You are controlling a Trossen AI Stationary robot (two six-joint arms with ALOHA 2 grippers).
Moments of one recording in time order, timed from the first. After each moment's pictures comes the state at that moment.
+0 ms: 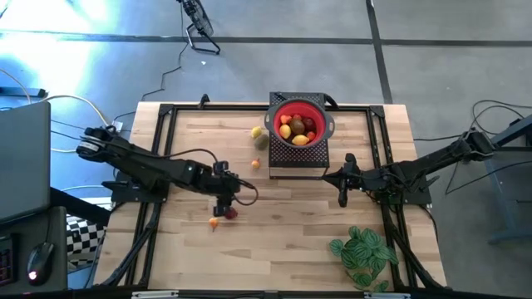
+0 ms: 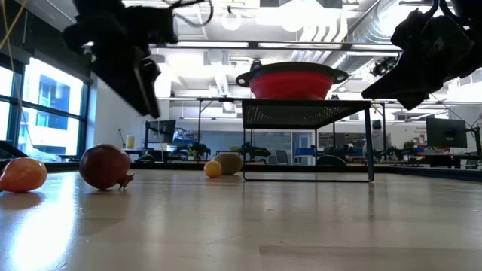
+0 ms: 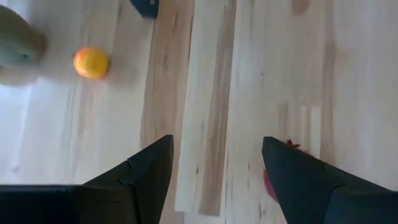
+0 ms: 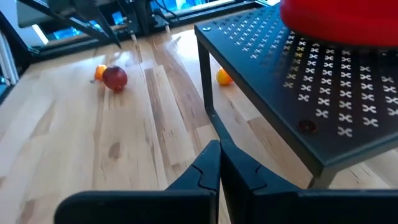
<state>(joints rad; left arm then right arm) -0.23 1.37 0.93 -0.60 -0.24 -0.24 0.30 0.71 0.21 0.10 0.50 0.40</state>
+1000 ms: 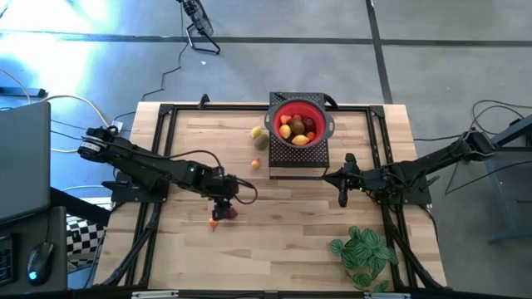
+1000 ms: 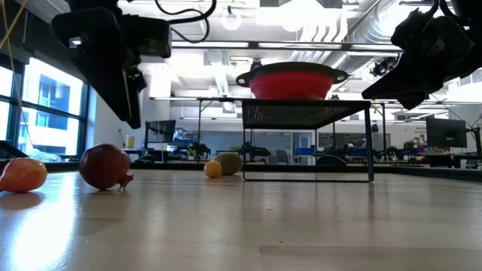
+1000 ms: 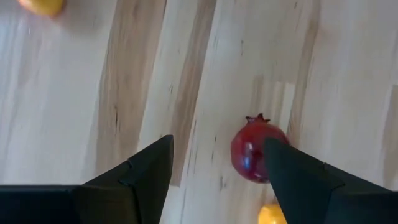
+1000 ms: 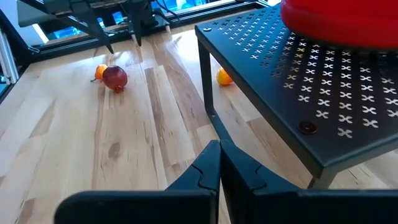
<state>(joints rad) -0.23 1.39 0.92 -0.64 -0.11 -0.41 0.30 0.71 0.21 0.10 0.50 0.39</state>
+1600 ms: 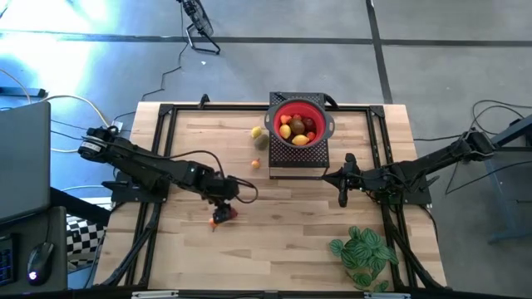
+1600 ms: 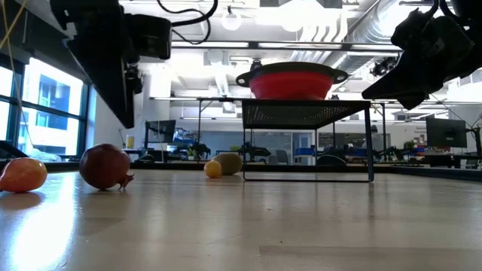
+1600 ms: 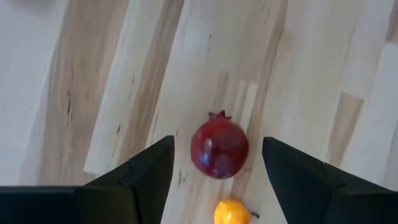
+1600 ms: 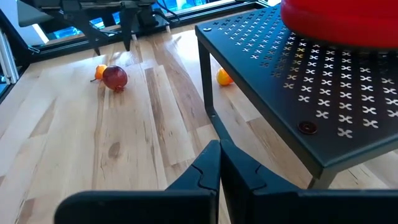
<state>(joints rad) -0.23 1.39 0.92 -0.61 0.01 -0.53 0.30 0.71 0.21 0.10 0.50 0.39</state>
